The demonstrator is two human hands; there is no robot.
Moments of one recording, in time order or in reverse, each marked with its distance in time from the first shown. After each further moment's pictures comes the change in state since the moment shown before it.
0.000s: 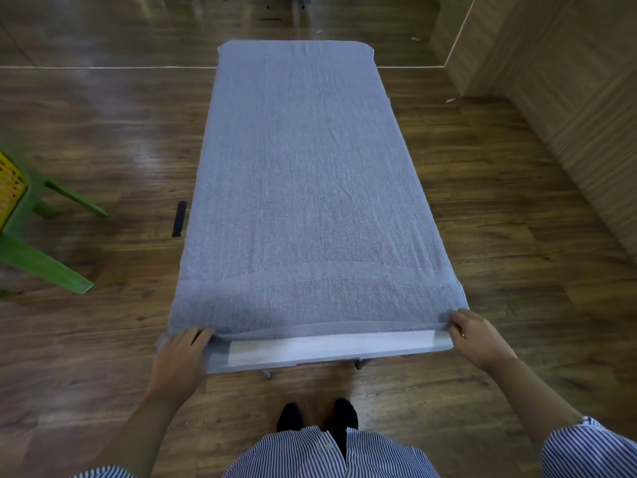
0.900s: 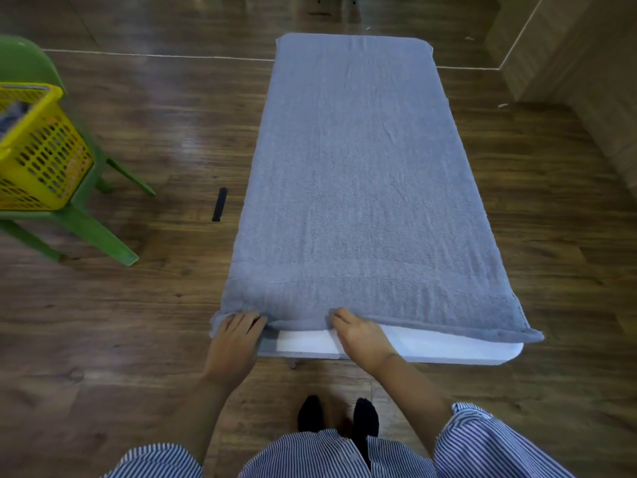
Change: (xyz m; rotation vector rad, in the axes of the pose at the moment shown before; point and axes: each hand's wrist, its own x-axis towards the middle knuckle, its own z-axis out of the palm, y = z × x) left_hand -0.012 0.001 0.009 -0.046 0.050 0.049; right_hand 0.012 -0.239 0.102 -0.123 0.042 -0.661
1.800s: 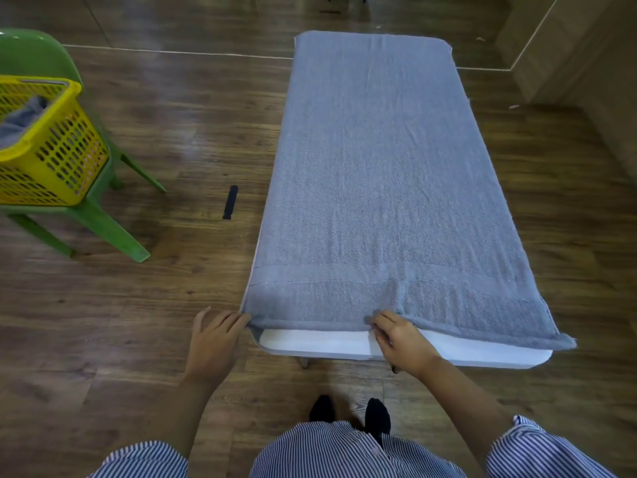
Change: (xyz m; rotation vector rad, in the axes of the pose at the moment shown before) left_hand -0.029 -0.073 -0.019 0.086 0.099 -0.062; right_hand -0.008 0.010 0.001 0.293 -0.028 0.139
